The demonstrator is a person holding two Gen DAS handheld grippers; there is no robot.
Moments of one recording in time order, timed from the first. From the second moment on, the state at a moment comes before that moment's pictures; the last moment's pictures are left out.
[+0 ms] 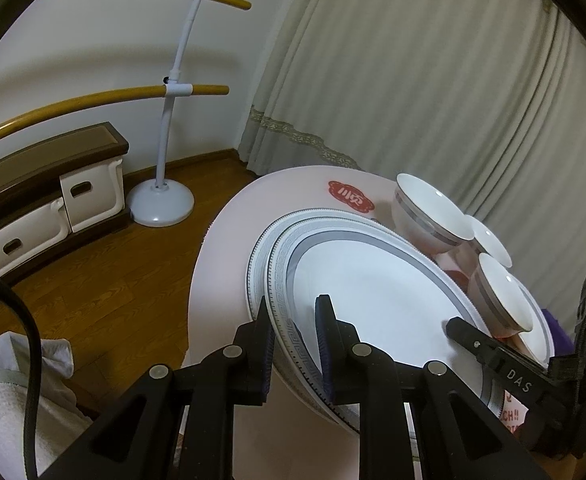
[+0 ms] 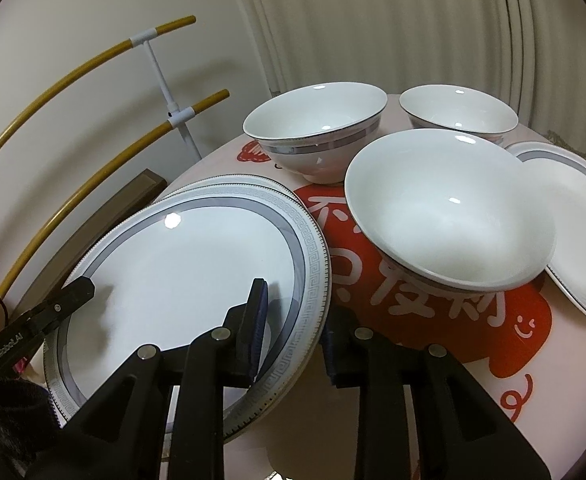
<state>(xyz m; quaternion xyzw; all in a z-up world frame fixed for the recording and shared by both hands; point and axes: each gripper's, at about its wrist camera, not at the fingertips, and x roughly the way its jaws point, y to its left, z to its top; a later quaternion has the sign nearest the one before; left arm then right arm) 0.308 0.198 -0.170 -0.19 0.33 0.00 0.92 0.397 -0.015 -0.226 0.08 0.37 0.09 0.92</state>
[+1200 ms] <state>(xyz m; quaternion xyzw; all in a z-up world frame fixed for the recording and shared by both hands) 0.303 0.199 -0.161 -0.18 0.33 0.01 0.93 0.403 -0.016 -0.237 0.11 0.39 0.09 0.91</state>
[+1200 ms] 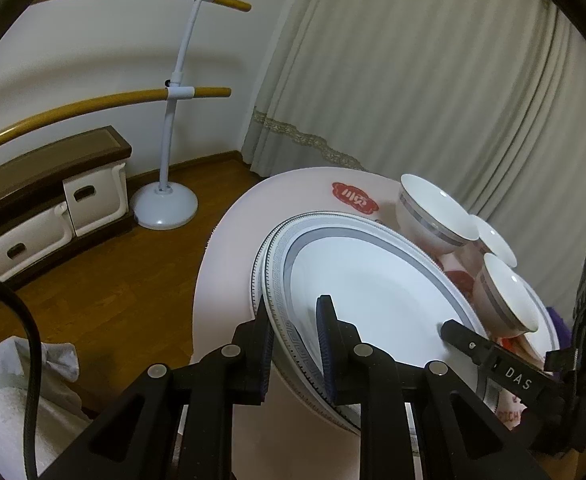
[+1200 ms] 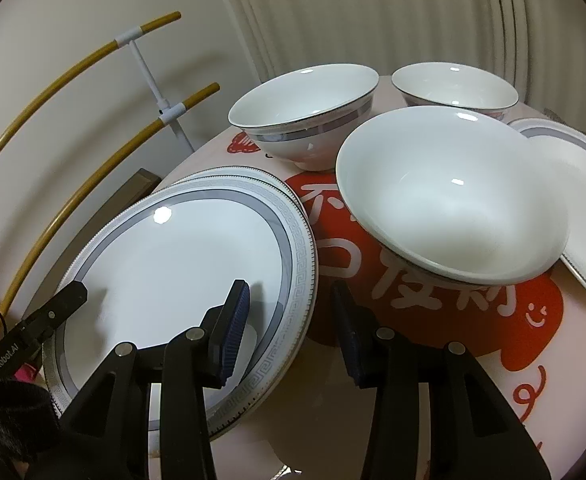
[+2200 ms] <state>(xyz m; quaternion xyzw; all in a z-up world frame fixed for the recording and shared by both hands) 0.298 0.190 -0.161 -0.16 0.35 0.00 0.92 0.410 -0.012 -0.238 0.12 0.39 0.12 0.90</state>
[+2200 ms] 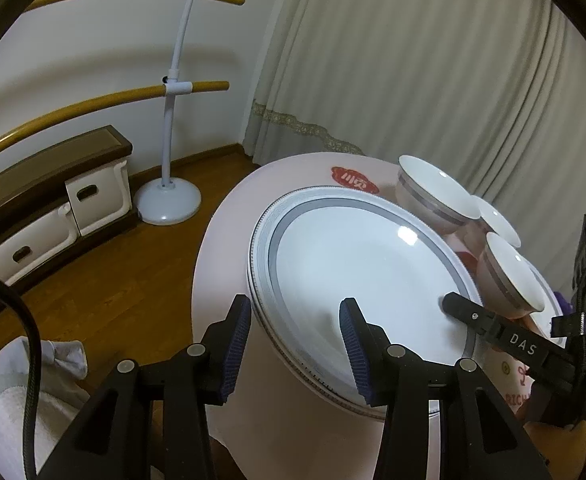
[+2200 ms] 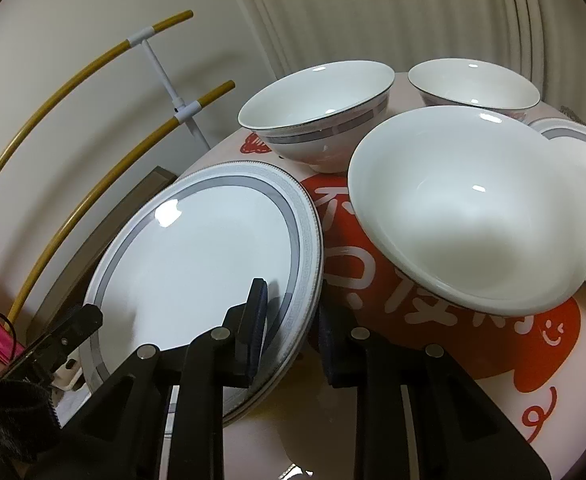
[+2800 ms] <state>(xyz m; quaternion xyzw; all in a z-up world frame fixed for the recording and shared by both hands) 0.282 0.177 -0.141 -0.14 0.34 0.03 0.93 0.393 -0.014 -0.227 0.11 0.39 0.11 0.91</state>
